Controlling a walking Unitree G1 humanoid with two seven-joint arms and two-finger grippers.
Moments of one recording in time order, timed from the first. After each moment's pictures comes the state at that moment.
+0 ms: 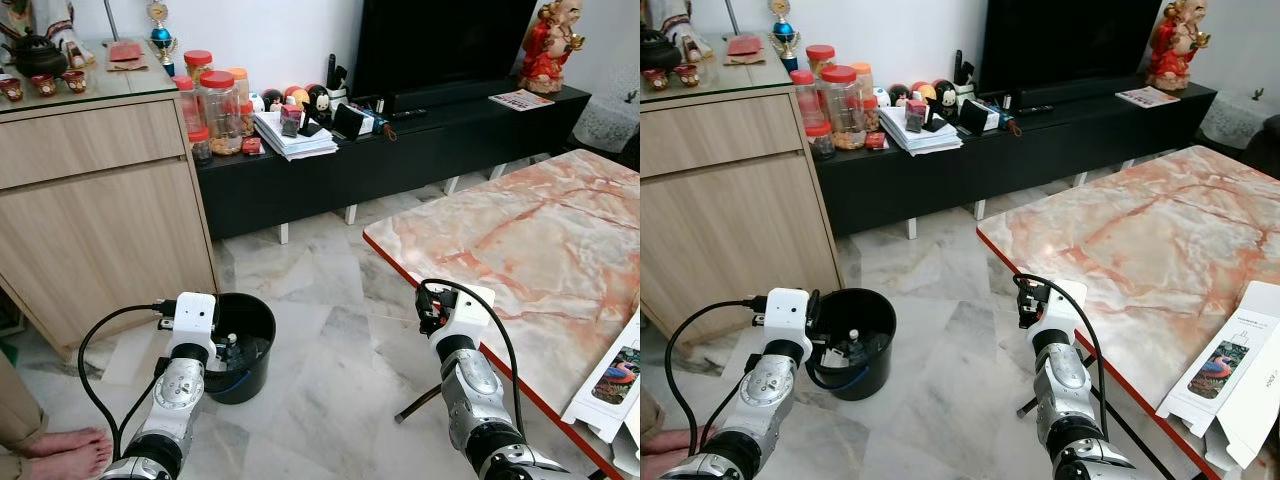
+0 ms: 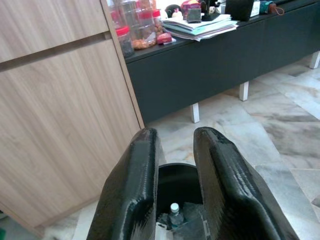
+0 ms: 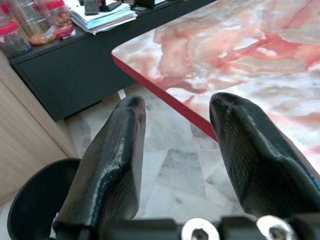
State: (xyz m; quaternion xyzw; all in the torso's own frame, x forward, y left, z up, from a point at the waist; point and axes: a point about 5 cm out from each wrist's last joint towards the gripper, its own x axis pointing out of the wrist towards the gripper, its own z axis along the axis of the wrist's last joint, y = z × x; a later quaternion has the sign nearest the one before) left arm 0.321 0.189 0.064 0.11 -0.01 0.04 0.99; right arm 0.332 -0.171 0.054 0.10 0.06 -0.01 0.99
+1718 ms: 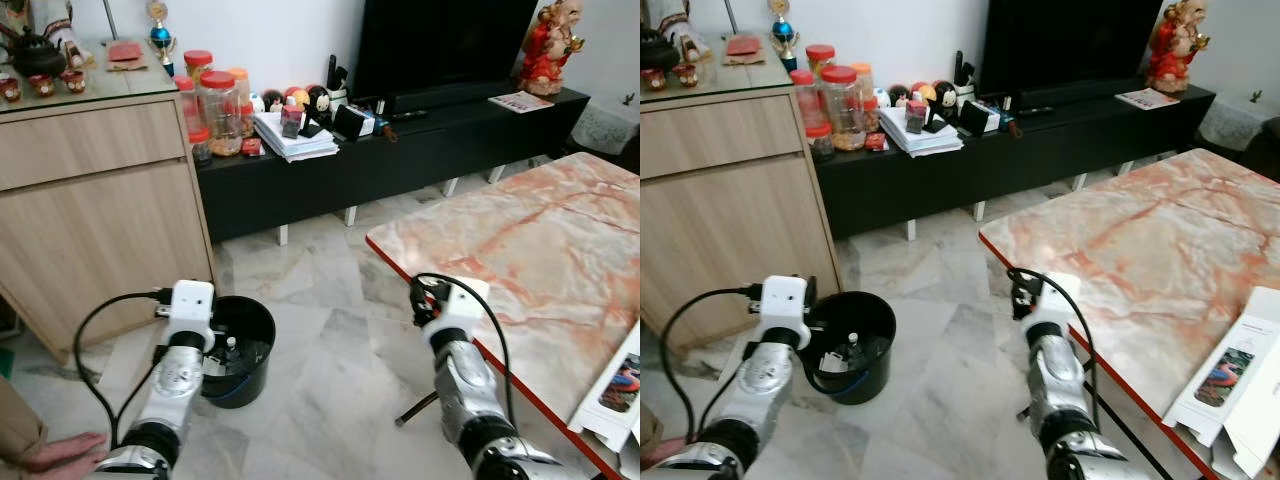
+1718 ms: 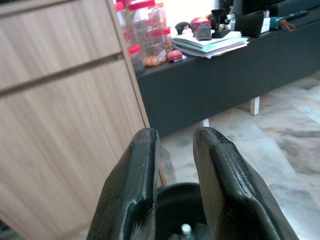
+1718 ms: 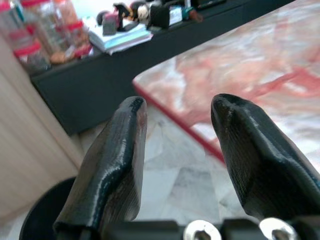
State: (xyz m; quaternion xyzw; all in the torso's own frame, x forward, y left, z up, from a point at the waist) left arm 0.331 0.201 0.082 0.12 -0.04 0.05 0.99; right arm 0.346 -0.152 0.074 0.10 0.02 0.02 0.99
